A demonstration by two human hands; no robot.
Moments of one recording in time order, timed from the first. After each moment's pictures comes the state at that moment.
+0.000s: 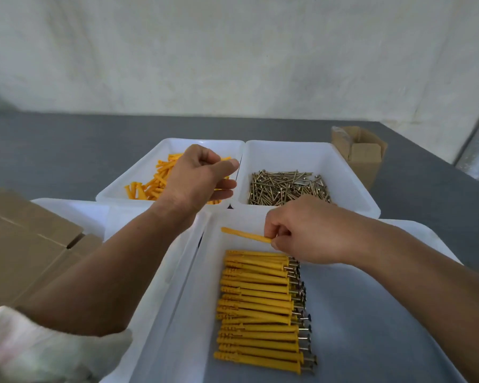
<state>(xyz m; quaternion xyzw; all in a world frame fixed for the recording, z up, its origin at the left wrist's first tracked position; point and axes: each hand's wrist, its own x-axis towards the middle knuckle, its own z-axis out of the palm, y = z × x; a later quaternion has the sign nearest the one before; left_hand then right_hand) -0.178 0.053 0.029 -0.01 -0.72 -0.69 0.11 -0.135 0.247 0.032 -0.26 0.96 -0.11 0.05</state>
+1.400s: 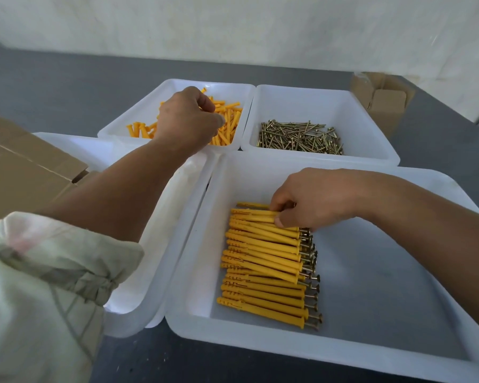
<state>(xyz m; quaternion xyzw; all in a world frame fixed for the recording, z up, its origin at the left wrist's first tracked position) -0.190 0.026 0.012 0.06 -0.86 -0.46 0.18 -0.123 0.230 0.019 -0.26 0.93 0.02 0.24</state>
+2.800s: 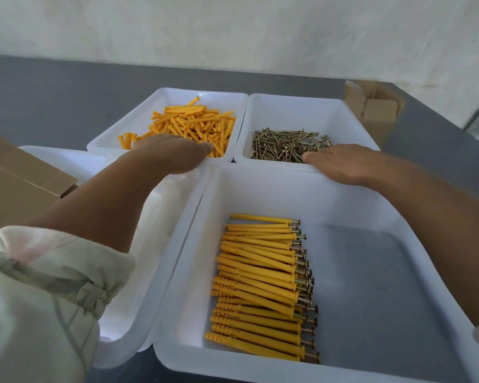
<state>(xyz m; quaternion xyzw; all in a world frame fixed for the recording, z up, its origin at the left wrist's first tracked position) -0.213 0.002 -0.001 0.14 -0.99 -0.04 -0.04 -0.200 0.288 0.011 -0.04 0.99 -0.10 0.10</state>
